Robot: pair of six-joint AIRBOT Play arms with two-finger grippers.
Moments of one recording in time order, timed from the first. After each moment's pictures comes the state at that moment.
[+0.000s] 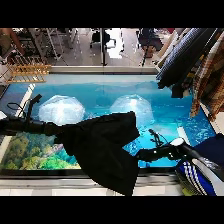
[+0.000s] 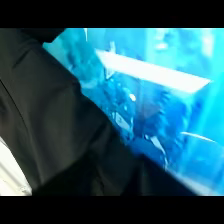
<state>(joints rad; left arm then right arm) 0.23 -1.21 1.06 0.66 -1.47 -0.85 -0.04 -1.31 0.55 -0.63 1.09 0.91</state>
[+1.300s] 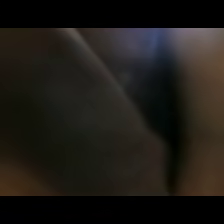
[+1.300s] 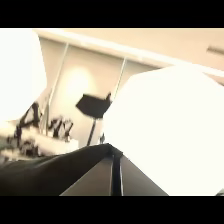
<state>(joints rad) 0.35 -1.00 1.88 -0.38 -1.41 -1.02 0.06 -0.61 1.84 -1.27 0.80 1.14</state>
